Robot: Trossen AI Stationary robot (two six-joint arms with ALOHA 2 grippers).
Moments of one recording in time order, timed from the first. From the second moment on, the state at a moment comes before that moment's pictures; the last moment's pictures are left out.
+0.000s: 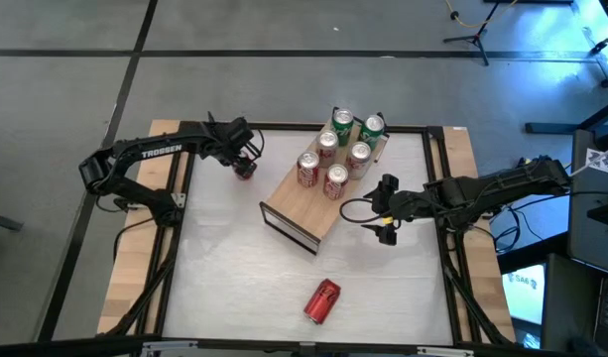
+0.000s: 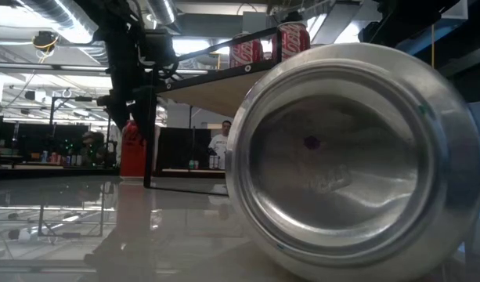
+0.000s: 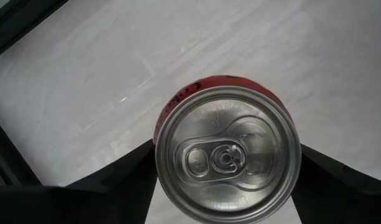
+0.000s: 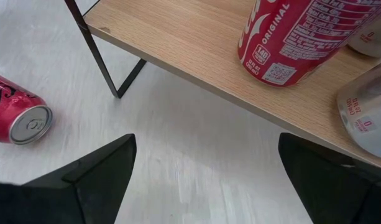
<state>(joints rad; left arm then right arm) 0.60 1.37 0.95 -0.85 -0.15 -0.36 0.24 1.08 0.89 -0.63 0.28 0.18</state>
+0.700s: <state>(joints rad) 0.60 1.37 0.95 -0.84 -0.14 -0.38 0.24 1.08 0.89 -0.63 0.28 0.18</state>
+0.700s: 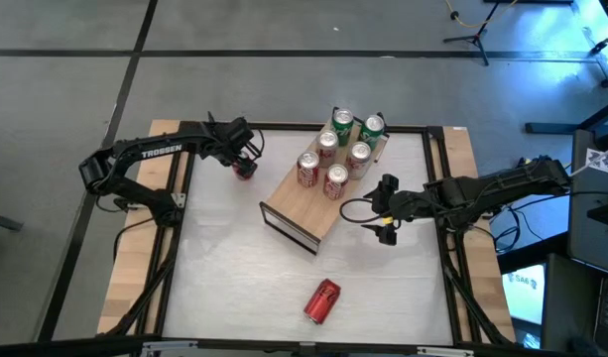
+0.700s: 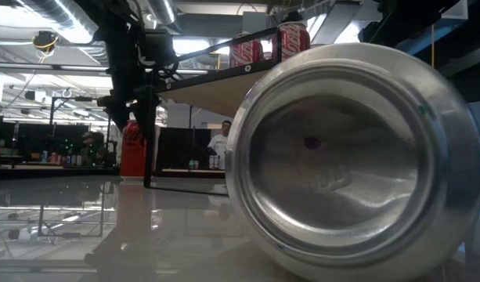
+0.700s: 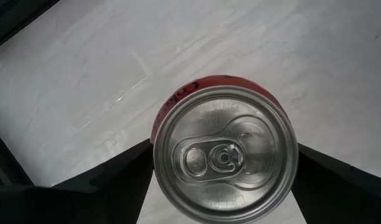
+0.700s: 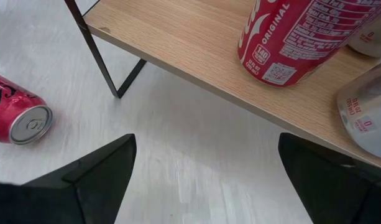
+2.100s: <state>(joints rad) 0.60 1.37 0.95 -0.84 -0.11 -0.08 0.24 1.08 0.89 -0.63 0.28 0.18</state>
